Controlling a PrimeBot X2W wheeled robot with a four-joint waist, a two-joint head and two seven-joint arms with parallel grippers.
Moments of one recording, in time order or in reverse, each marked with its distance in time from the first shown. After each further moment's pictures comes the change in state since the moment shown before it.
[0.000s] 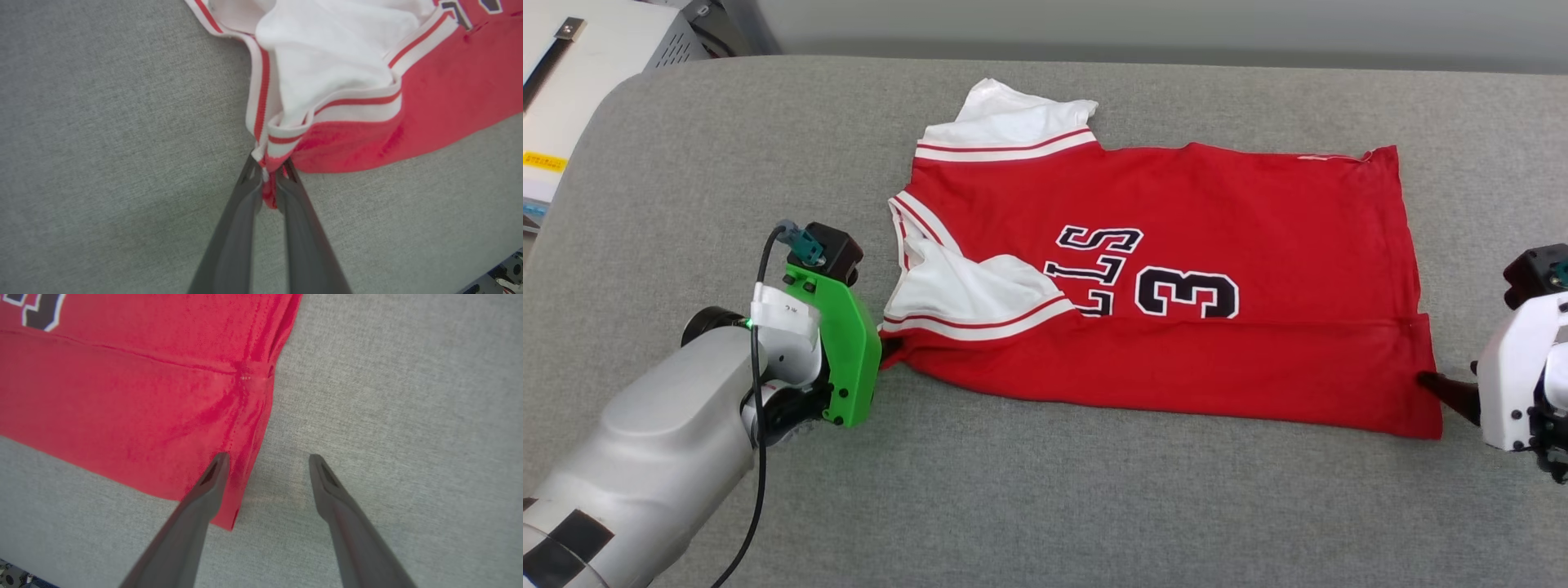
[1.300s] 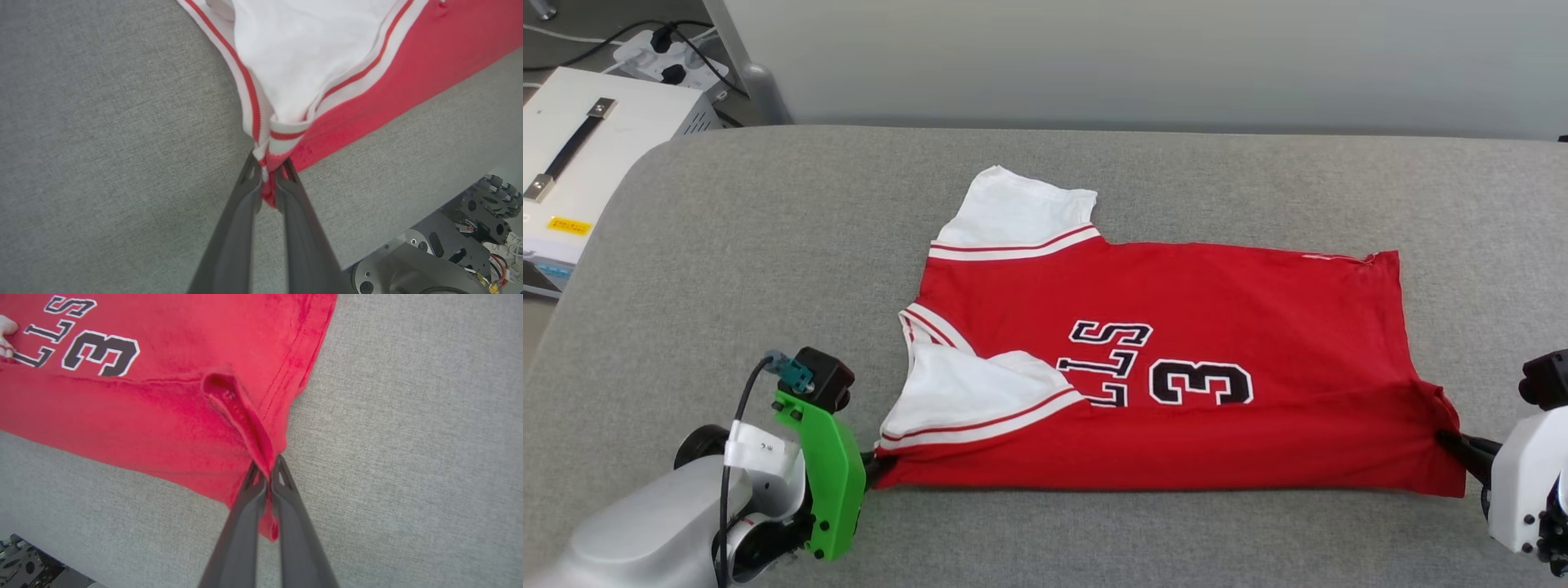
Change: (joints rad) left arm 0.210 0.180 -0.069 -0.300 -0.038 0.090 -0.099; right arm 0.270 -0.044 -0.010 -0.116 0.052 0.000 -0.298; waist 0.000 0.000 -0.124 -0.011
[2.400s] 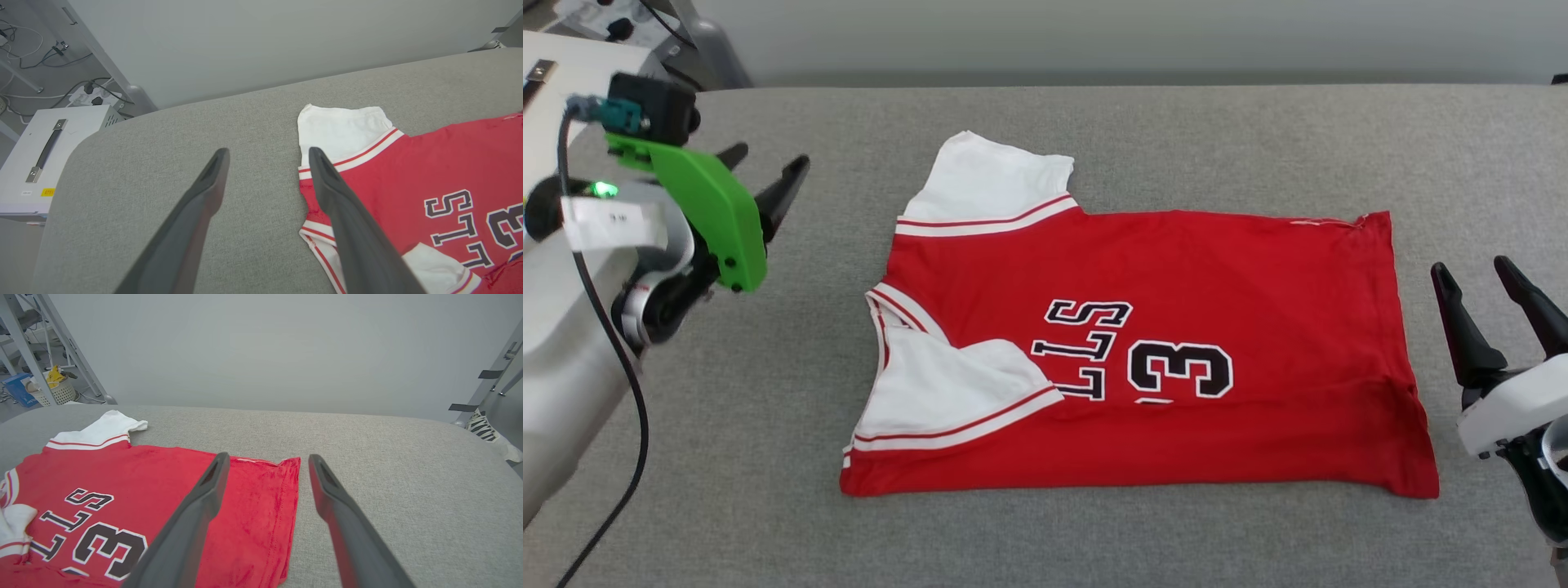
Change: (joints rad) left arm -0.337 -0.028 0.185 0.222 0.056 0.012 -0.154; right arm -0.025 0.294 -0.304 -0.124 -0.346 0.000 -0.421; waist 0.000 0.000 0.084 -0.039
